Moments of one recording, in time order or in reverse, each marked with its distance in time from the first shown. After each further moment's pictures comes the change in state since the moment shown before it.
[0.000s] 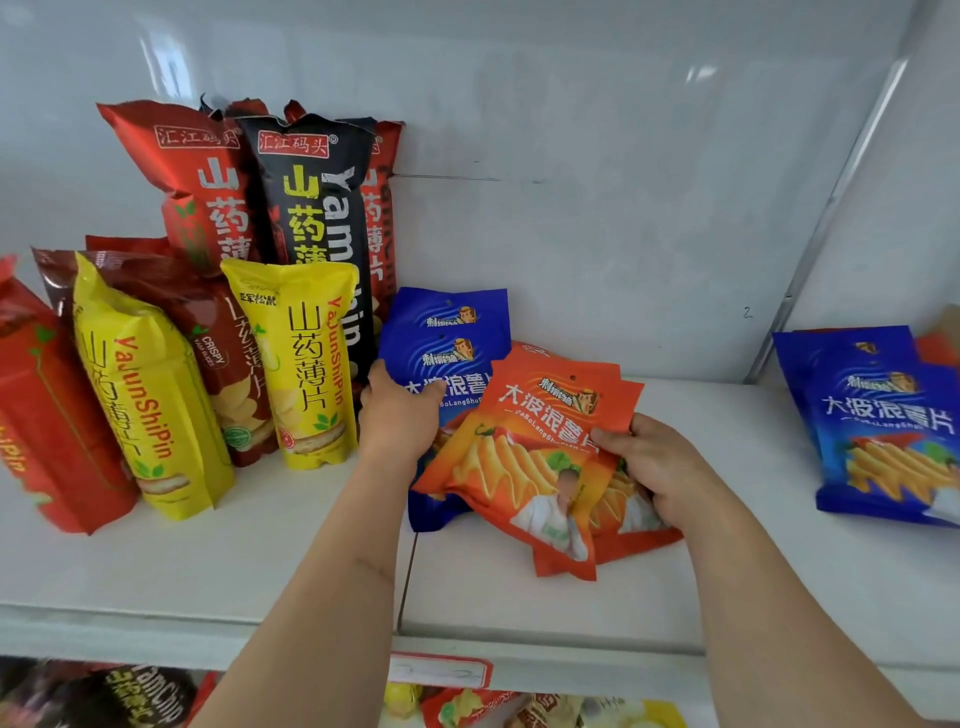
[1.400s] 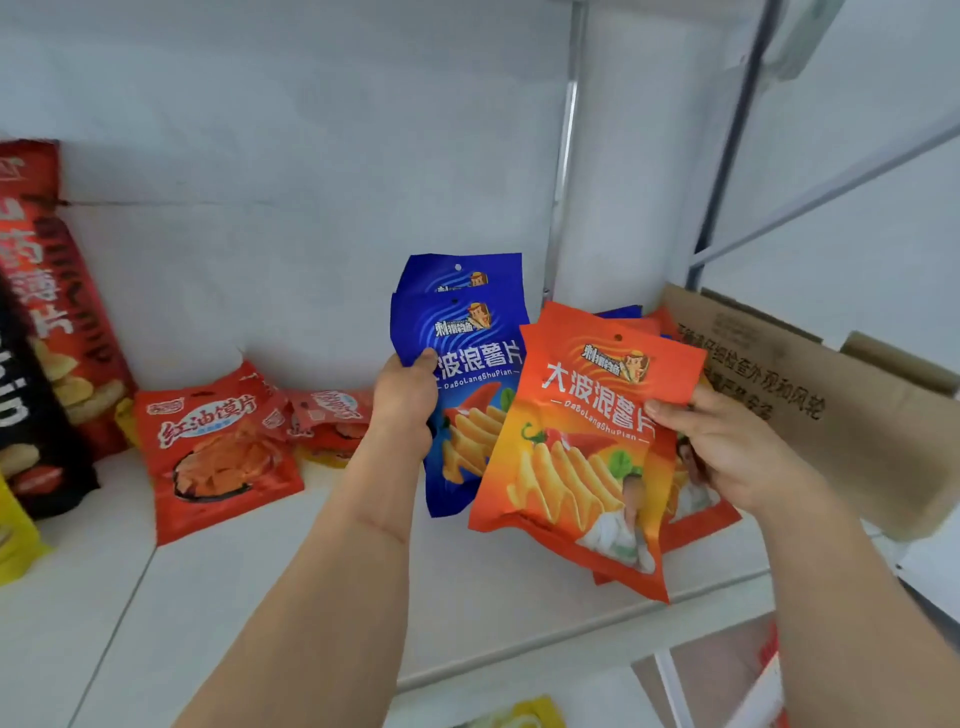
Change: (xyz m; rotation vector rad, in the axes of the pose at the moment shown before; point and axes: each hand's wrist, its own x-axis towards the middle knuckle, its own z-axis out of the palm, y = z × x) left_hand -0.080 0.105 0.225 -0.516 -0.431 -0.048; right_hand -0.068 0.000 -0.268 0.031 0.350 -0.130
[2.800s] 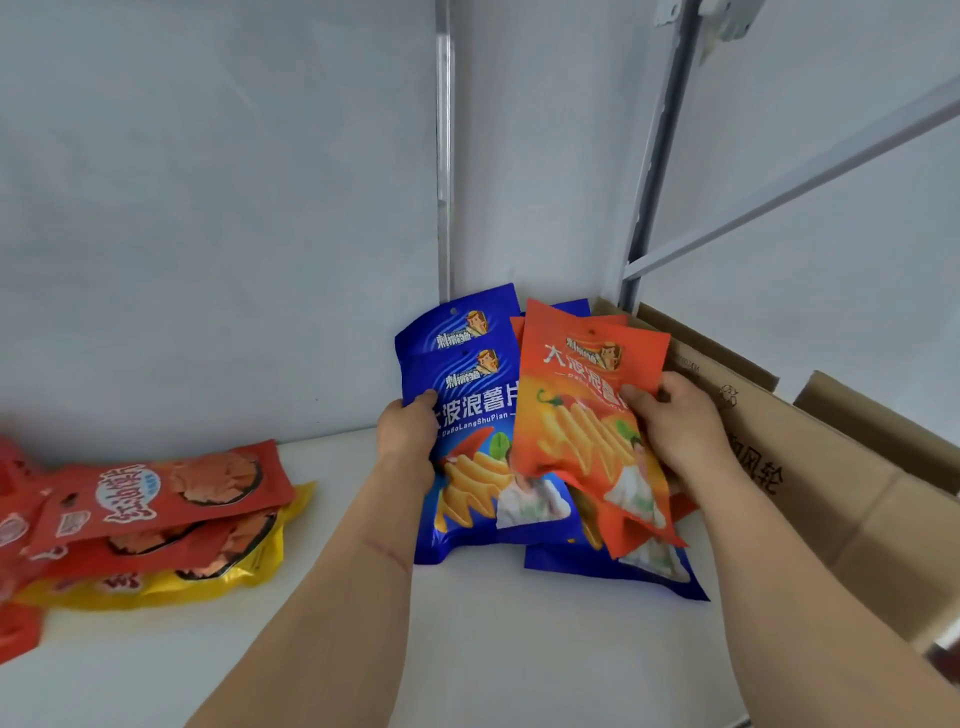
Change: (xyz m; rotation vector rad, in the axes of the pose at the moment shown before) left_hand 0.085 -0.086 0.165 0.028 0.013 -0.270; right_hand 0.151 0.017 -0.086 -0.310 0.296 -0.134
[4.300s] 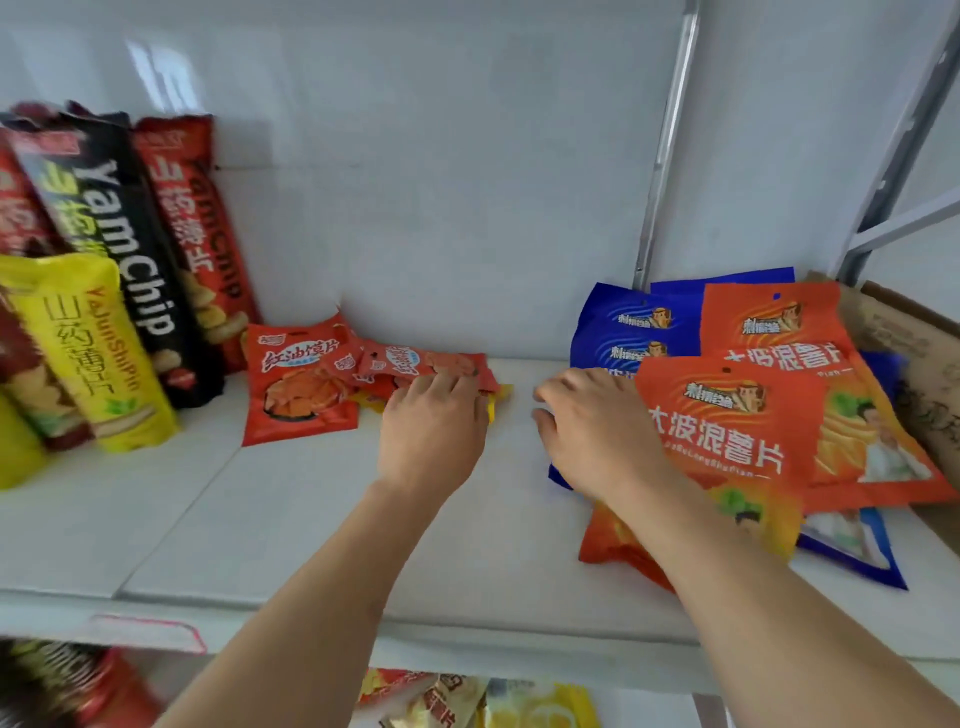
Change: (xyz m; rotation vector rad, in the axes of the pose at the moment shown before) left_hand -0.162 -0.007 -0.187 1.516 0.581 1.081; right_hand -0.179 -0.082 0.128 -0.736 -0.307 -0.979
